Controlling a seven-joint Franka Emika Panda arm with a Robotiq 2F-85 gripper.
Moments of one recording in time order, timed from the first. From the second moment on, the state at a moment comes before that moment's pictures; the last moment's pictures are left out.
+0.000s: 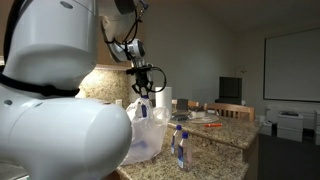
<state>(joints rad) 0.34 0.12 0.26 -1.76 -0.22 1.87 0.09</state>
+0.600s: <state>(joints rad) 0.27 0.15 0.21 -1.77 -0.20 1.88 0.06</state>
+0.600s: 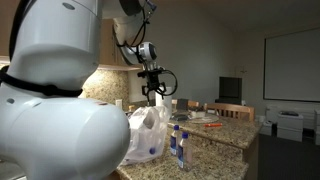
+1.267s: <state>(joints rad) 0.08 0.08 0.07 -1.83 -0.10 1.89 -0.26</state>
